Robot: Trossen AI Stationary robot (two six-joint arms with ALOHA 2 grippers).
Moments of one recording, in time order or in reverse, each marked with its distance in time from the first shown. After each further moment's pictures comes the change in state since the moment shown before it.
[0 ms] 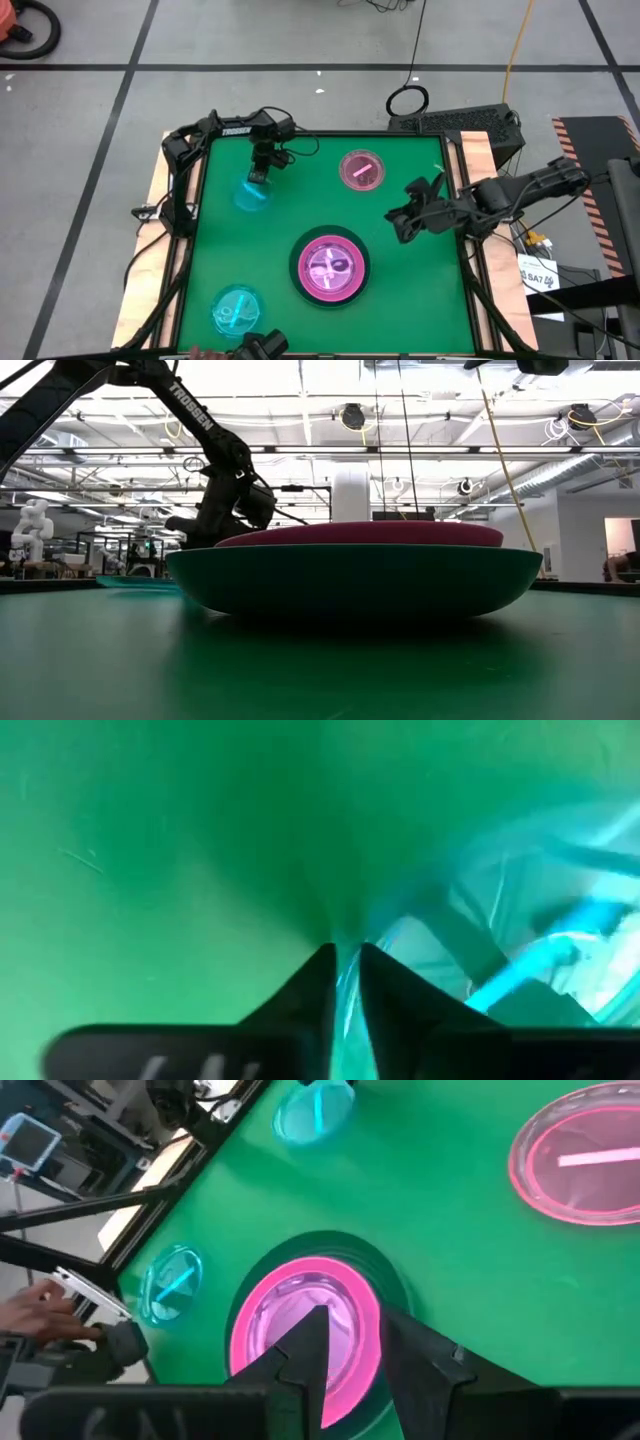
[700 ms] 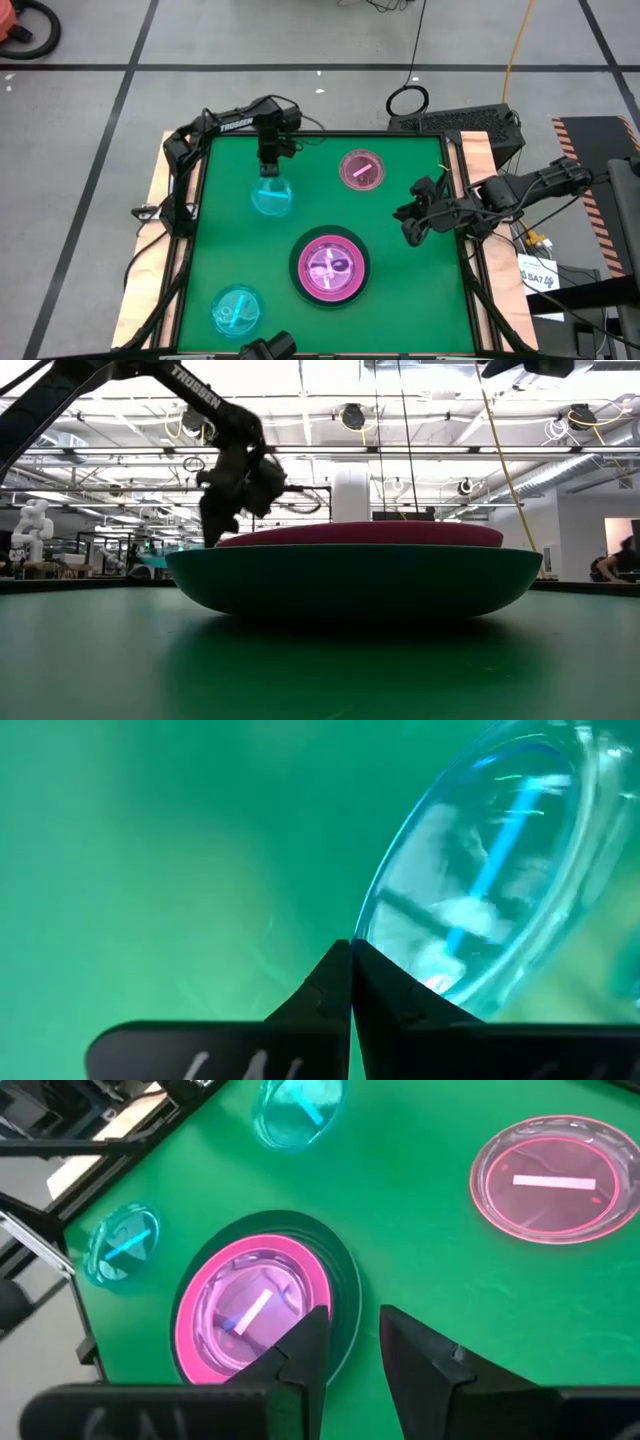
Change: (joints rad) left arm -0.035 -0.002 0.239 -0.291 0.213 -0.293; right arm -0.001 -0.042 0.000 -0.111 -0.002 -0.137
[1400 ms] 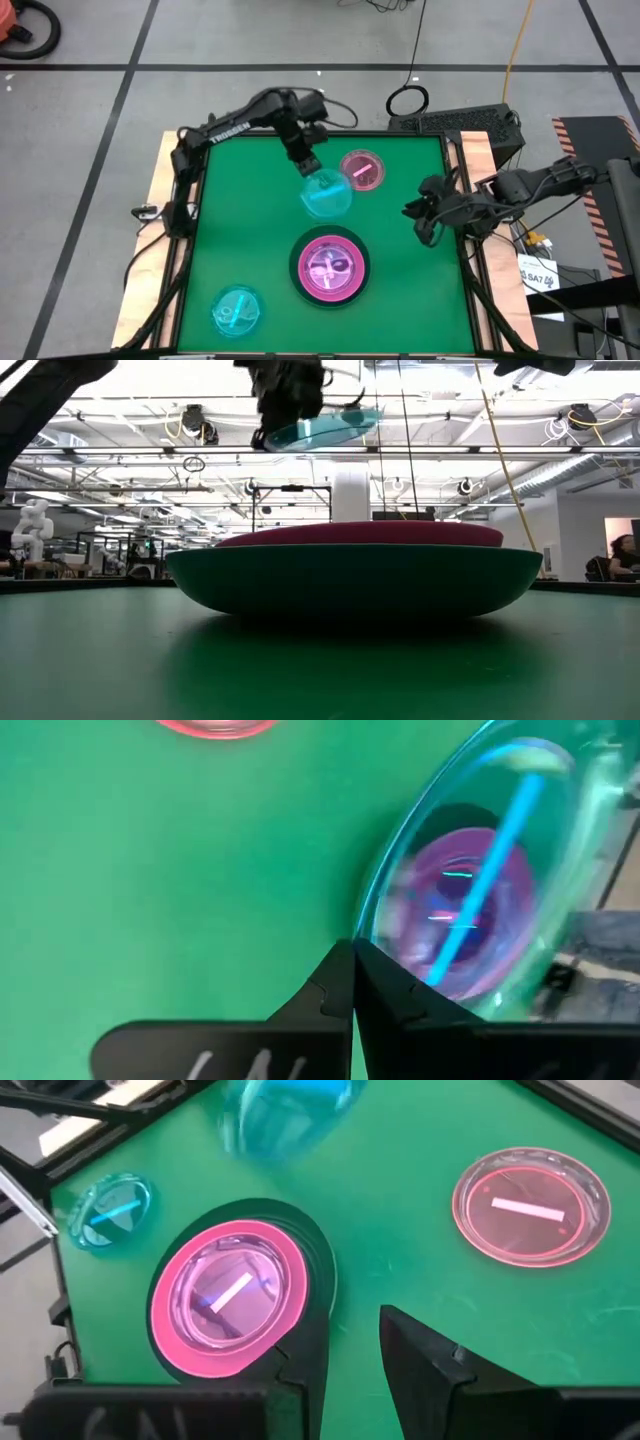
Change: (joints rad) left arm -0.249 0.000 0.576 -0.073 0.210 -0.647; right arm 0.001 -0.064 0.000 -0.062 -0.003 -0.148
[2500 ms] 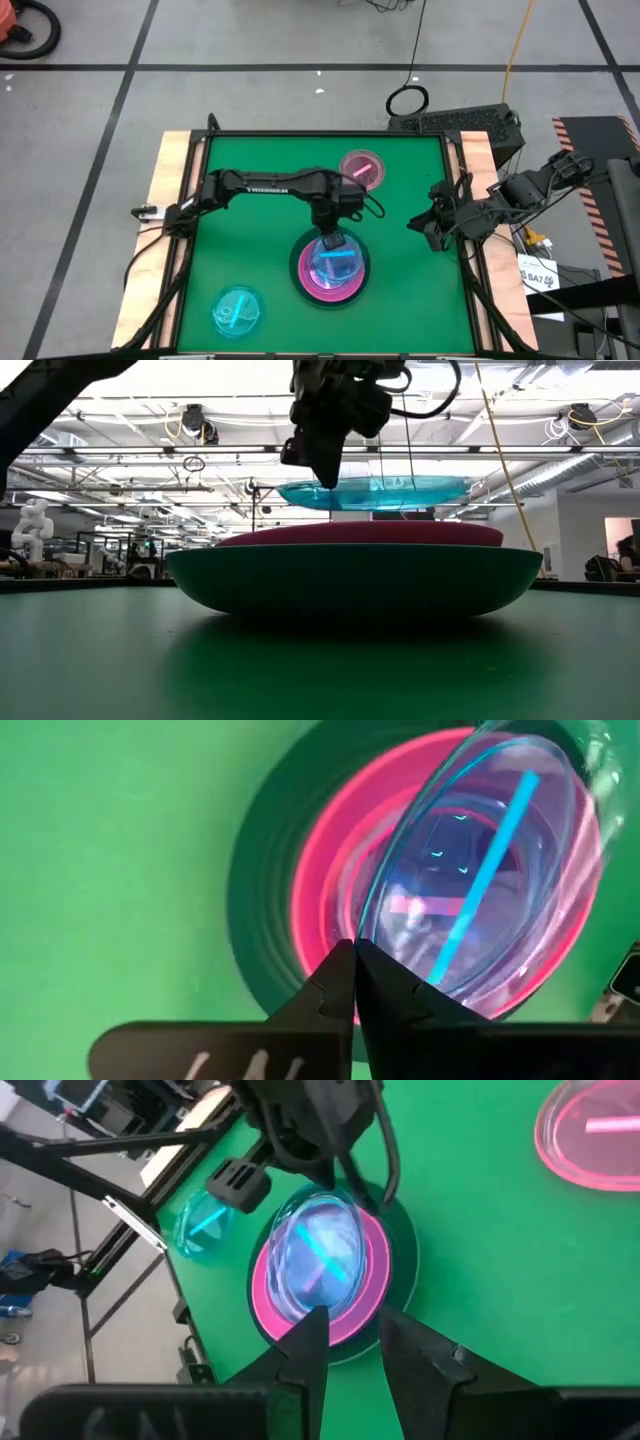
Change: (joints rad) left arm -0.417 0.211 -0.008 0.125 -0.196 -0.260; right arm 0.143 -0.048 0.000 0.037 -0.027 0.290
